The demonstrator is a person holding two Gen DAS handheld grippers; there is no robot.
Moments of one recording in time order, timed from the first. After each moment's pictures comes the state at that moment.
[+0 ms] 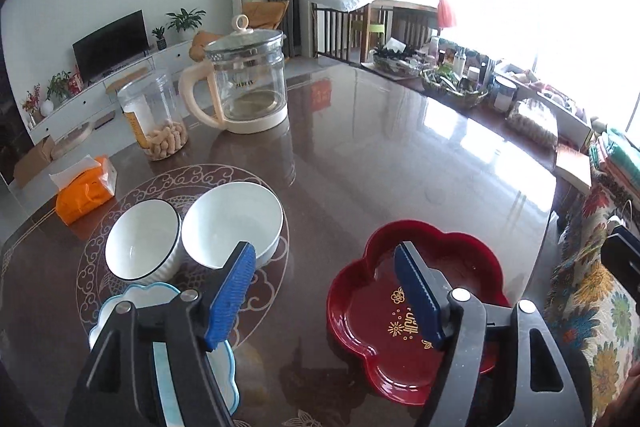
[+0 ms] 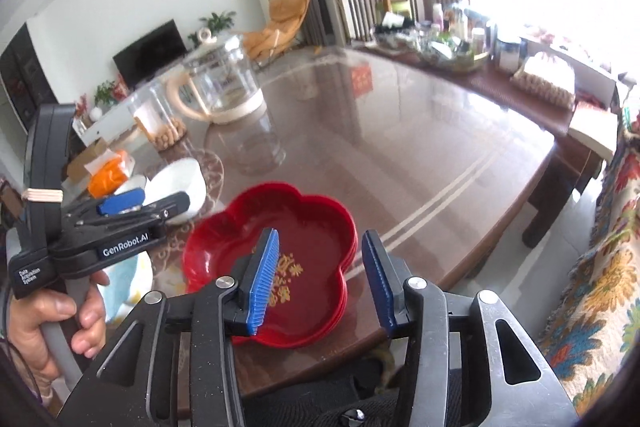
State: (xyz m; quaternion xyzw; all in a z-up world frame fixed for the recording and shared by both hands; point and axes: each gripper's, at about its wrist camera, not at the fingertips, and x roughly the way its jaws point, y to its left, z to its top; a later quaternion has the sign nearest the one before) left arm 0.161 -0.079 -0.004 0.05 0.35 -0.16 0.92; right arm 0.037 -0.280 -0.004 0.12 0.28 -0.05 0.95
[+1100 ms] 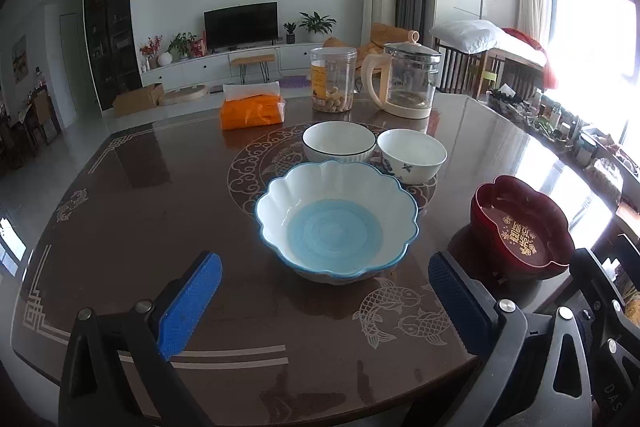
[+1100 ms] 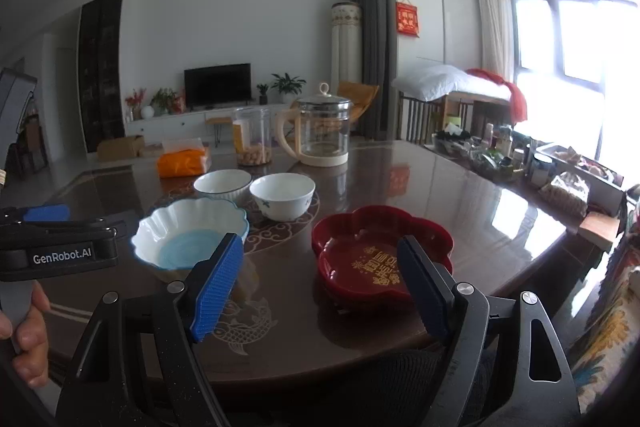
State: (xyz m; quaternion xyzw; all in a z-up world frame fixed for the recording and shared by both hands) left arm 0.011 0.060 -0.044 -0.02 0.33 0.04 0.94; right arm -0.043 -0.130 -0.040 -0.01 0.20 0.03 0.98
